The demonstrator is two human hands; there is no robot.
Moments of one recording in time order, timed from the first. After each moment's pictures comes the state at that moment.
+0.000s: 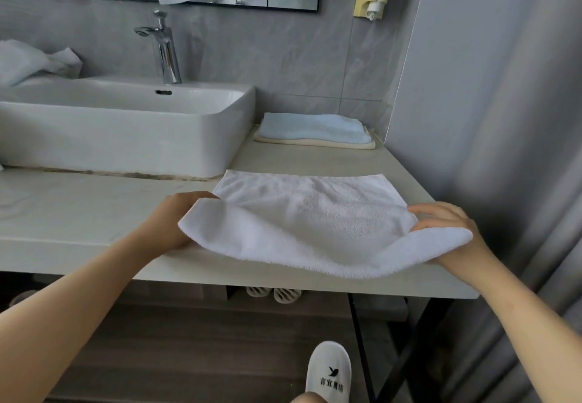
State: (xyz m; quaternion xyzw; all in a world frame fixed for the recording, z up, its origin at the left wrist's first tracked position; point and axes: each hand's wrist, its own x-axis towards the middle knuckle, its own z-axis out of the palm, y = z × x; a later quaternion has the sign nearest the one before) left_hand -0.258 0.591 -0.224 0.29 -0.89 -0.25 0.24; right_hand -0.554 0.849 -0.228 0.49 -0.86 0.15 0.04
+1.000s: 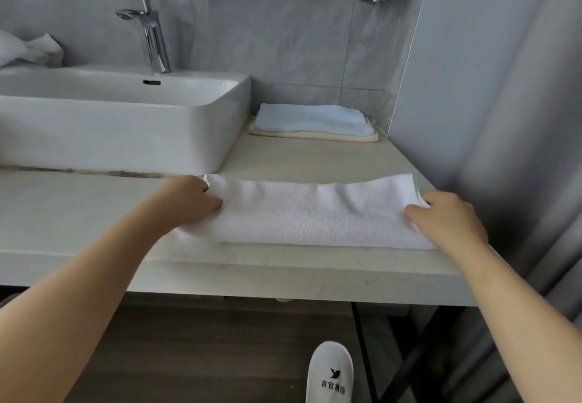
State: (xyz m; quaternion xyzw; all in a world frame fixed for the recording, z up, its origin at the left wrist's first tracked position) left_hand -0.307 0.563 -0.207 0.48 -0.86 -0.14 0.11; right_hand -0.557 0.802 -0.222 0.25 -0.91 0.32 0.02
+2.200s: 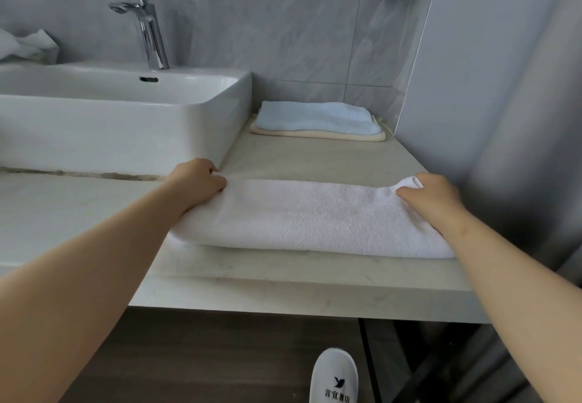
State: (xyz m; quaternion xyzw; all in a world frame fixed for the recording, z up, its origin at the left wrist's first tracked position) left_hand -0.343 0.516 -0.212 0.49 -0.83 -0.20 0.18; right_hand -0.598 0.753 -0.224 0.26 -0.87 0.42 -0.05
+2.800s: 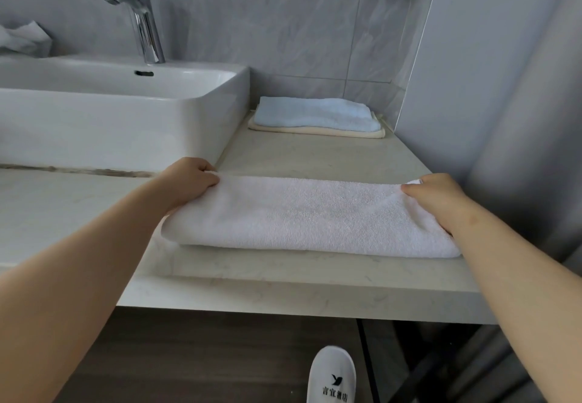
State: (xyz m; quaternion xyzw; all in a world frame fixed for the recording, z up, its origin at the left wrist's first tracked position) left_hand -0.341 0.512 -0.216 0.46 -0.82 -0.27 0.21; right_hand -0.616 0.747 -0.223 0.23 -0.87 0.43 -0.10
